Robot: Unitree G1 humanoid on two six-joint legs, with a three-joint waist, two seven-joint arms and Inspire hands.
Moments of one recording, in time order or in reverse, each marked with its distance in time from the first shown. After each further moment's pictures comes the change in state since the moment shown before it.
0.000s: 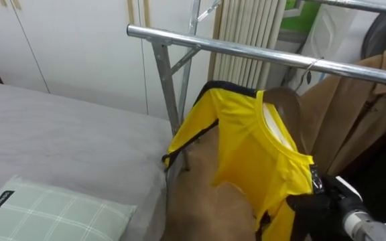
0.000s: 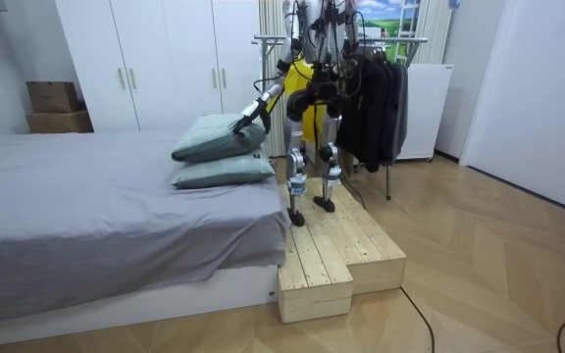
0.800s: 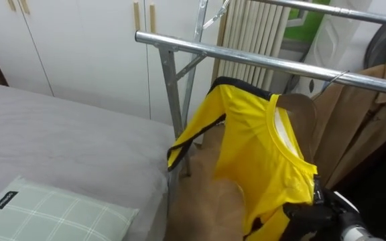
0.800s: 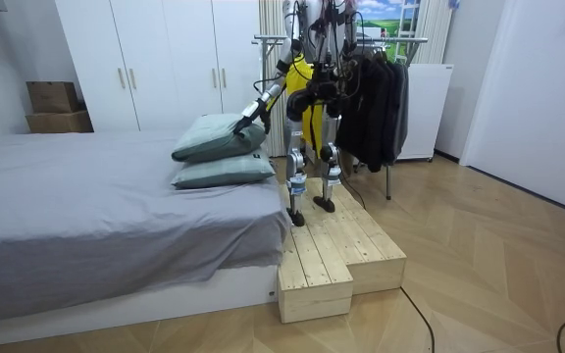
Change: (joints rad) left arm 0.000 0.000 0.012 0.000 0.002 0.000 -0.018; right arm -0.005 0.046 -0.092 0.131 0.037 -0.069 0.092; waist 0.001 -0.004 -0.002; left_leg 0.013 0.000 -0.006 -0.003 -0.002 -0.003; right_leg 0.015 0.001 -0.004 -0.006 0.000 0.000
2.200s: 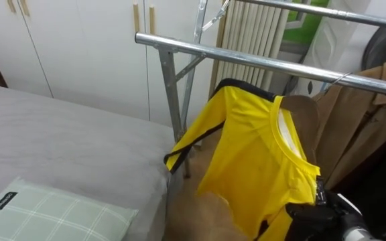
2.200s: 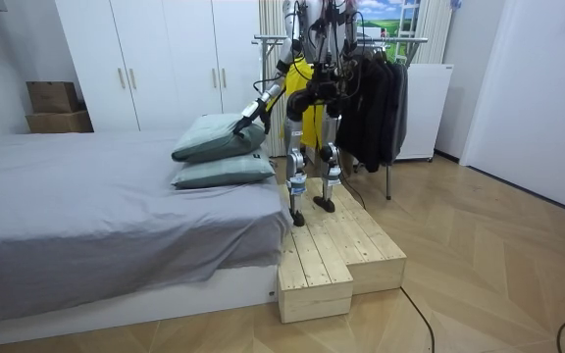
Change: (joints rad) left arm 0.000 0.004 0.001 0.003 -0.001 0.000 0.009; right arm -0.004 0.000 0.002 0.022 0.036 -0.008 -0.054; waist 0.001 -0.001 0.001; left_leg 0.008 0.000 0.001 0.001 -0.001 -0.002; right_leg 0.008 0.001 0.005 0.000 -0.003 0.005
